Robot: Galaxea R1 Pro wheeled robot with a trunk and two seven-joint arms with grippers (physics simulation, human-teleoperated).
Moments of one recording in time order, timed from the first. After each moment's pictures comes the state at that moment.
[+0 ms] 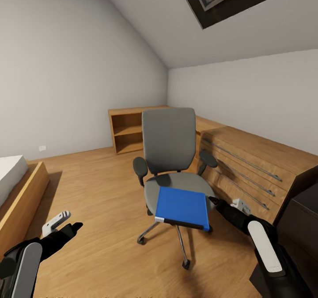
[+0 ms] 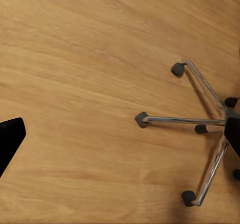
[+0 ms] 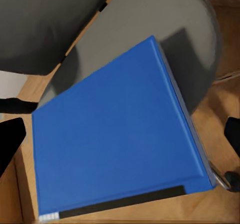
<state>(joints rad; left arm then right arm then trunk) -0.21 -0.01 0.41 -1.61 0.60 0.94 0.33 -0.38 -0.09 -0.12 -1.33 -0.89 0.63 -0.21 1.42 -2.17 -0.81</state>
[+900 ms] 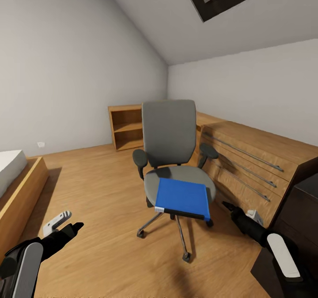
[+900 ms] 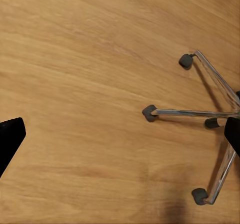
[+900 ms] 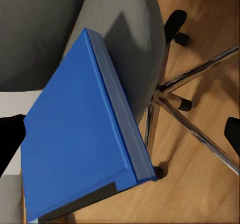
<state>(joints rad) -0.21 -0.01 0.41 -1.61 0.60 0.94 0.33 -0.37 -0.15 -0.30 -1.10 -0.96 0.62 0.09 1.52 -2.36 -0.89</state>
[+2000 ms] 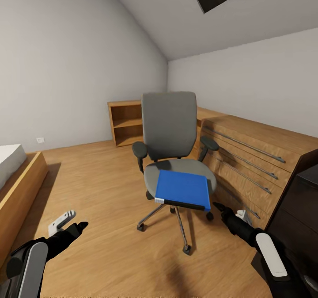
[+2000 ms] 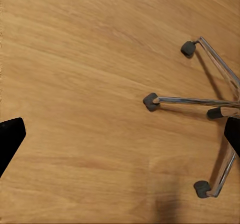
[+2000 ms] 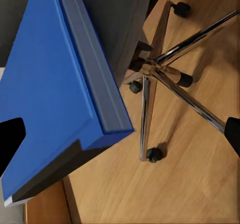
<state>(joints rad) -0.21 -0.05 0.40 -1.62 0.59 0.94 0.33 -0.38 -0.09 -0.27 -1.10 -0.96 0.61 0.06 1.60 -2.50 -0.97</state>
